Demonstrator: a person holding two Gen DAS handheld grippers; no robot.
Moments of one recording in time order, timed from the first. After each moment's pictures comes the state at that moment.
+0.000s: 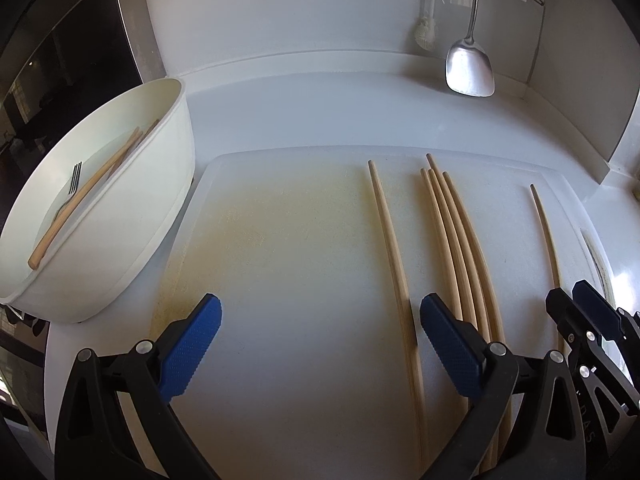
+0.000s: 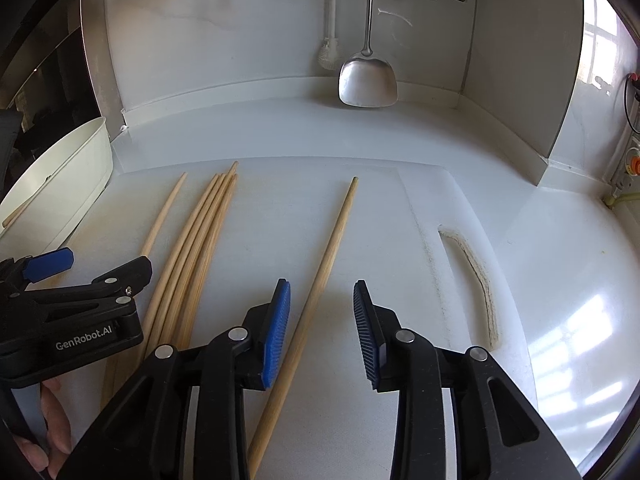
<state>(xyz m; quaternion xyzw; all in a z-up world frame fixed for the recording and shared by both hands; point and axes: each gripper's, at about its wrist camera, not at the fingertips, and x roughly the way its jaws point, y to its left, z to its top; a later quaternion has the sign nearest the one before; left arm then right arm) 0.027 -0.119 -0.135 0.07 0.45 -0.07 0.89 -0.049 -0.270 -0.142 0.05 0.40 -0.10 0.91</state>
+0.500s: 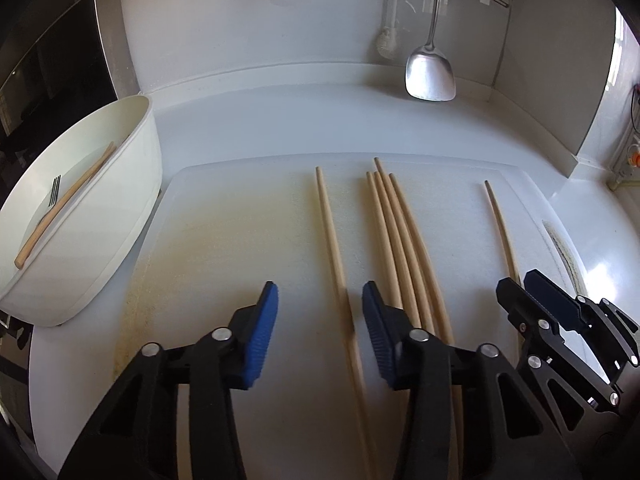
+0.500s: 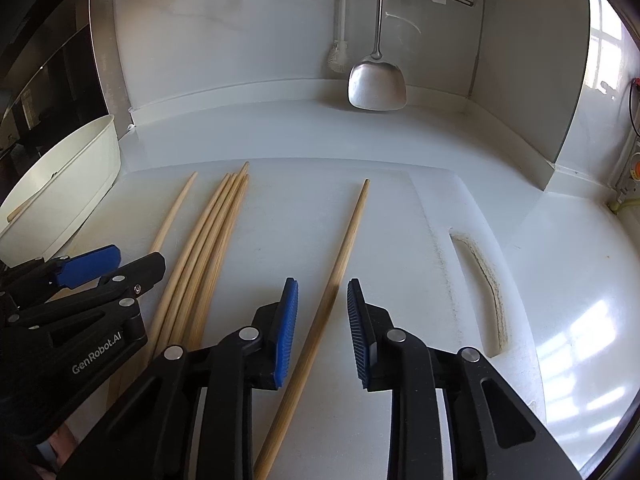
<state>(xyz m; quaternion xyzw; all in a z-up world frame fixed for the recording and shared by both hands) 0.008 -0.137 -0.128 0.07 0.43 -0.12 0.89 -0.049 -0.263 -0.144 0.04 0.39 -0.08 0.92</state>
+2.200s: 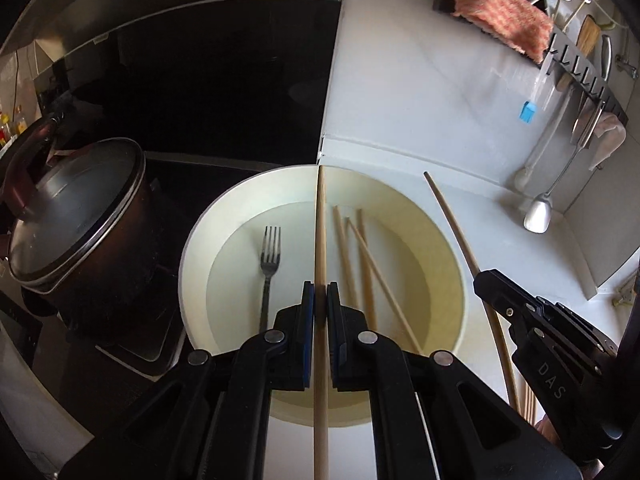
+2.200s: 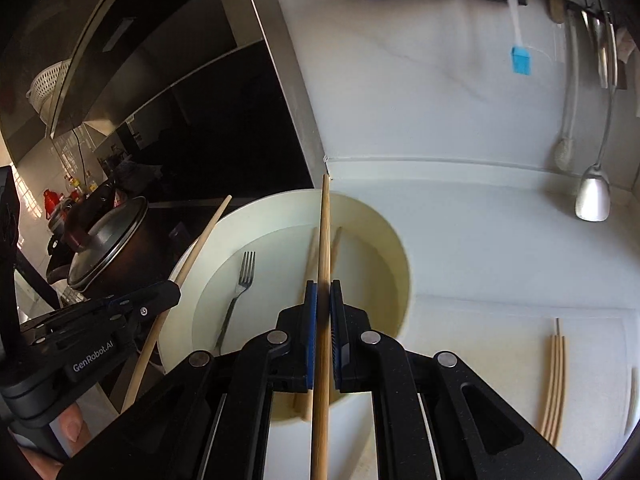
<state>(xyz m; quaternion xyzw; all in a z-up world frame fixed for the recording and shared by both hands) 0.089 0.144 -0.002 -0.04 0.44 -0.04 0.90 0.079 -0.026 -0.018 0.09 0.38 0.11 0.91</state>
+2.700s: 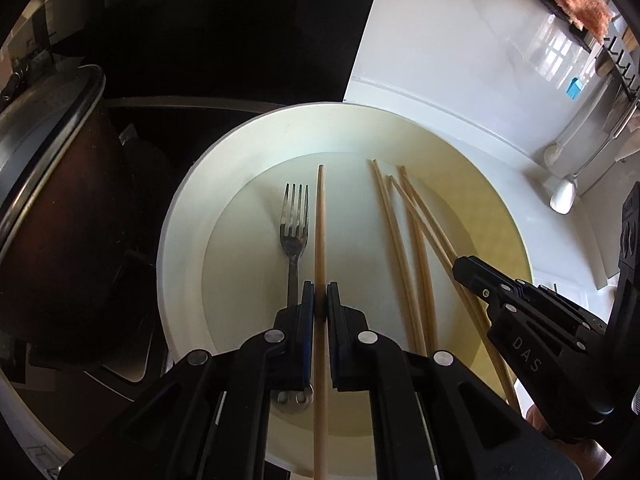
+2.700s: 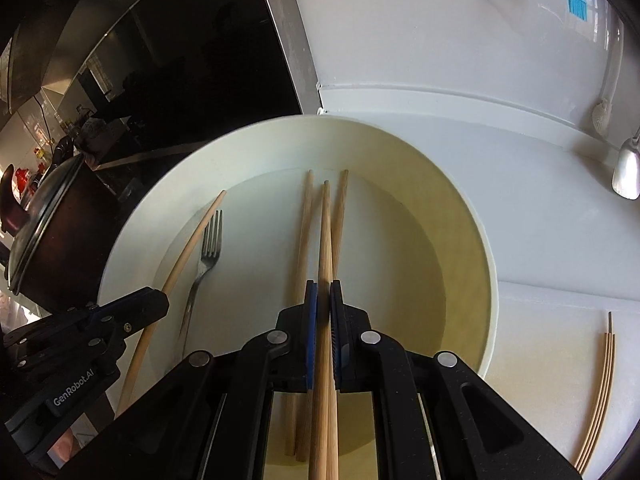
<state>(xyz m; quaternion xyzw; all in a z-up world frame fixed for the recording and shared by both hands) 0.138 0.168 -0.067 -0.06 0.51 -0.05 0.86 0.152 0.016 -0.086 0.07 0.48 0.10 0.87</state>
